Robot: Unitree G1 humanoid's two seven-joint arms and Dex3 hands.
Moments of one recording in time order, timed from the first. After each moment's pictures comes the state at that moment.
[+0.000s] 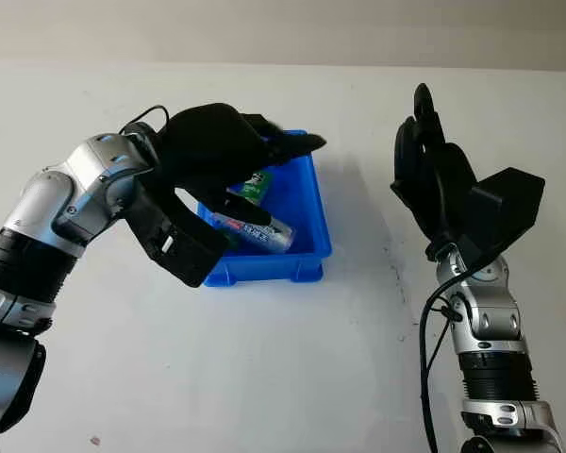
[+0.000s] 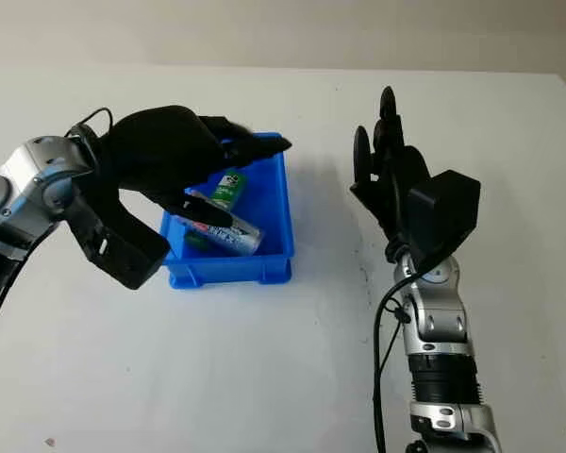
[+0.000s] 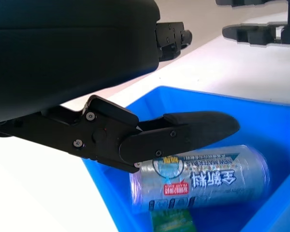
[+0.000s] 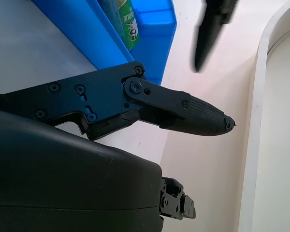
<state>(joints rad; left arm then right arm) -0.92 0.68 -0.33 0.27 0.67 -0.48 -0.49 -0.44 -0.21 -0.13 0.15 0.09 0.08 0.13</state>
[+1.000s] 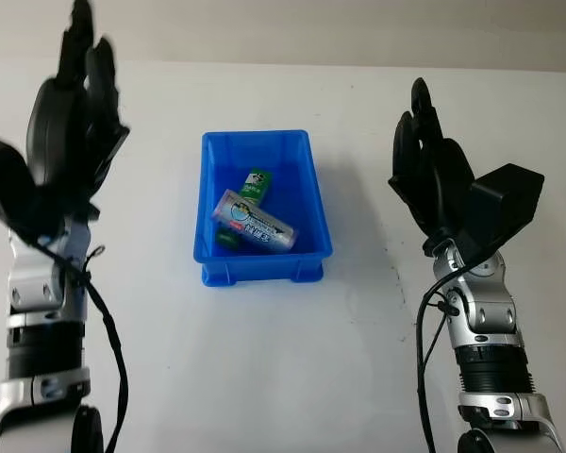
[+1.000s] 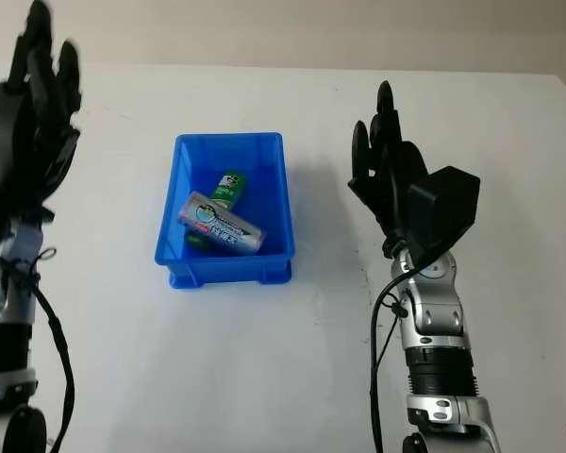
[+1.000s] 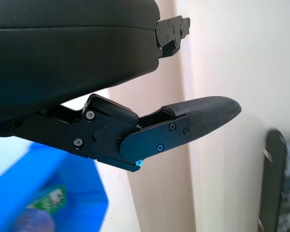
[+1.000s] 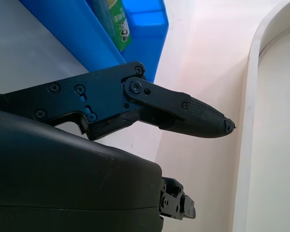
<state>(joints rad) -0.49 0.32 0.32 0.19 -0.25 -0.03 -0.21 -0.49 -0.21 -0.13 0.21 0.11 0.05 0.12</state>
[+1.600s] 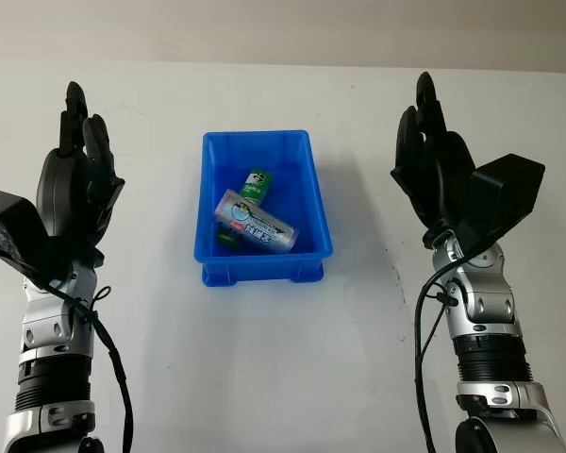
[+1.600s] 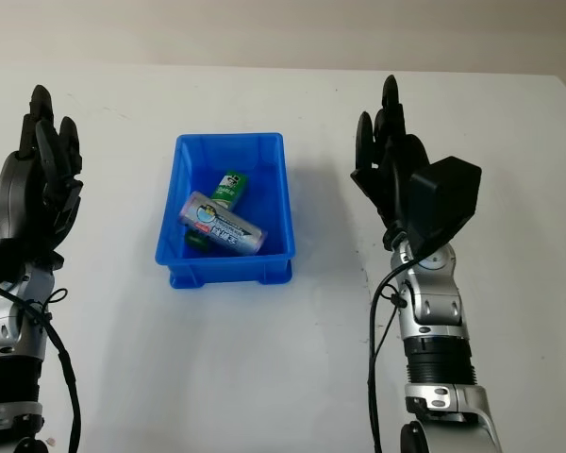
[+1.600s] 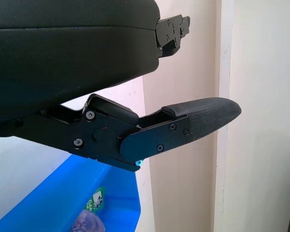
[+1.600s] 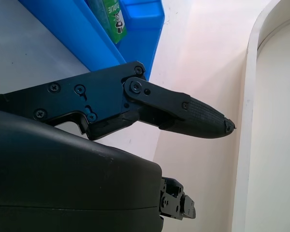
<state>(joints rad) -0.43 0.30 0.31 0.27 -0.25 -0.08 -0.20 -0.52 -0.21 -0.14 0.24 0.11 0.05 0.12</state>
